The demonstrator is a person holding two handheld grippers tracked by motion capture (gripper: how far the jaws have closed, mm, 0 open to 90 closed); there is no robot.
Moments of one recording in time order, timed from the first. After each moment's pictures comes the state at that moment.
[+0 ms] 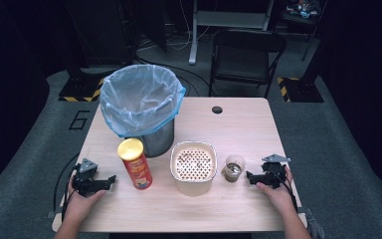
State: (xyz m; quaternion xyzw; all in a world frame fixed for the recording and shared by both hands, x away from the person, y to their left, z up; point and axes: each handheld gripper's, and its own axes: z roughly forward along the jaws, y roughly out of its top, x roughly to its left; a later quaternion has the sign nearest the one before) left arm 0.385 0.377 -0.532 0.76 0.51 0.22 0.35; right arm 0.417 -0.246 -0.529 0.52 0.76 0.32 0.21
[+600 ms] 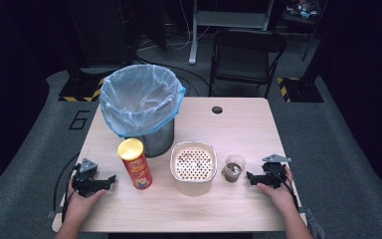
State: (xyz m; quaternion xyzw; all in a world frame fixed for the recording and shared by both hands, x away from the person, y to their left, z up) left arm 0.385 0.377 -0.531 0.76 0.51 0.22 0.34; right arm 0.416 -0.248 -0.529 0.51 0.77 0.33 0.21
